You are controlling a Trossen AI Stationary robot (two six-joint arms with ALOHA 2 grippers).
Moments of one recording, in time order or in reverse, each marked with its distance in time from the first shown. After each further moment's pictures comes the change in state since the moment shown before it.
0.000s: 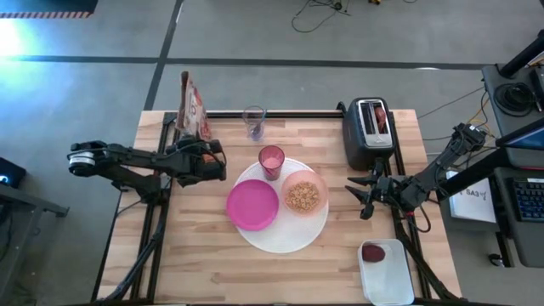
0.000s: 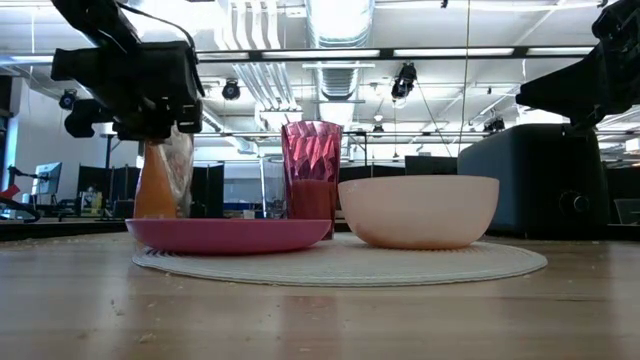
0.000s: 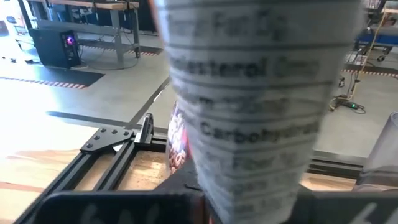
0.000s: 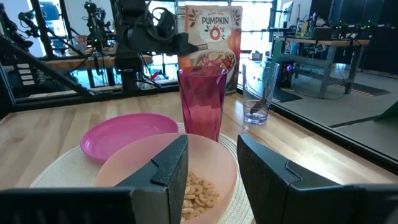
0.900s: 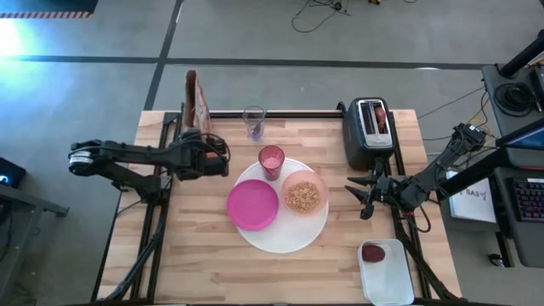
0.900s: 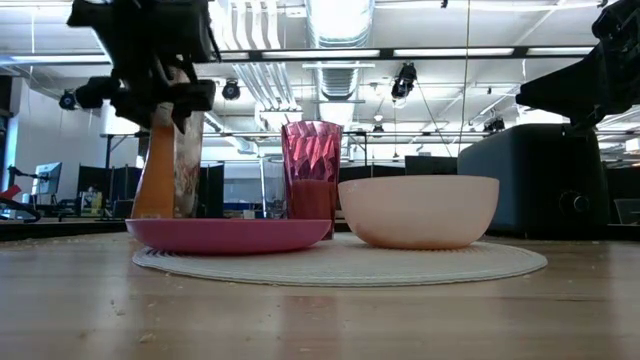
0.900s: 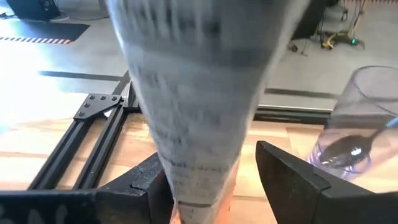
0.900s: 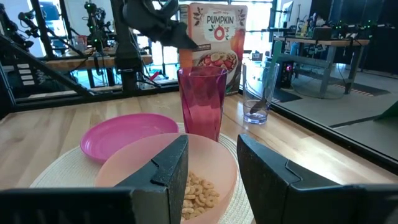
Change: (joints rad) left arm -0.028 -0.001 0.232 -0.253 0.264 0.039; right arm 0.000 0.000 0.000 0.000 0.000 0.001
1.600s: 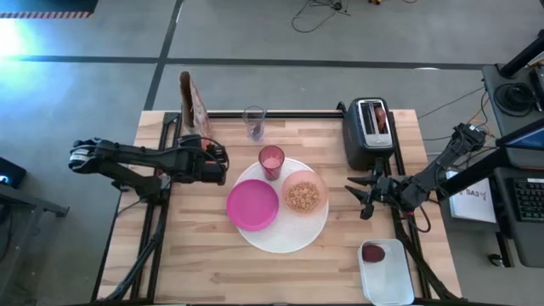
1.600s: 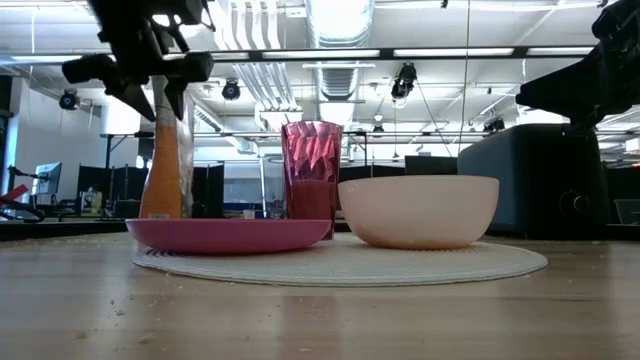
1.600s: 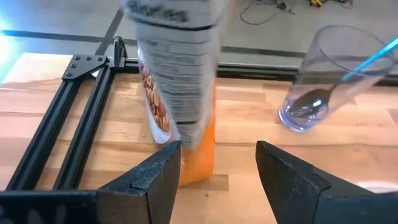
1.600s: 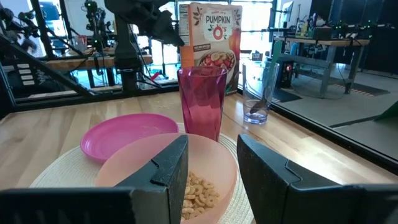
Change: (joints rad) left arm -0.134 0.006 0.152 -0.236 0.182 -0.151; right arm 0.000 0.000 0.000 0.000 0.000 0.000
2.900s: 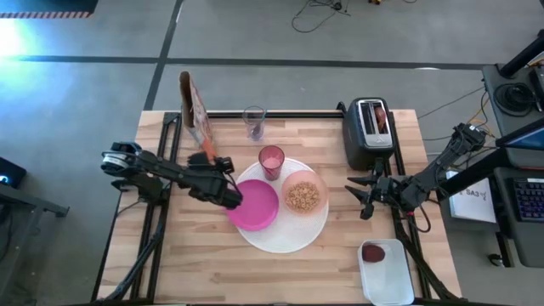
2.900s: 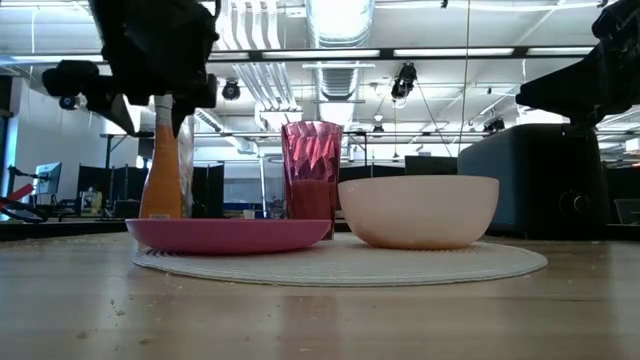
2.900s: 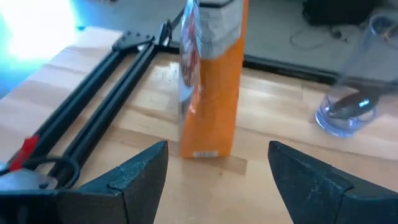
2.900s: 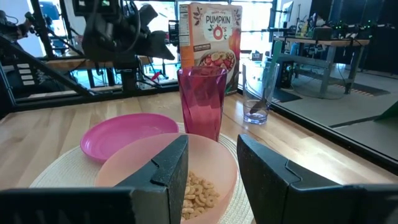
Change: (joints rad) left arm -0.143 0.360 0.097 -0.304 0.054 -0.659; right arm 0.000 0.000 0.000 0.000 0.000 -0.001
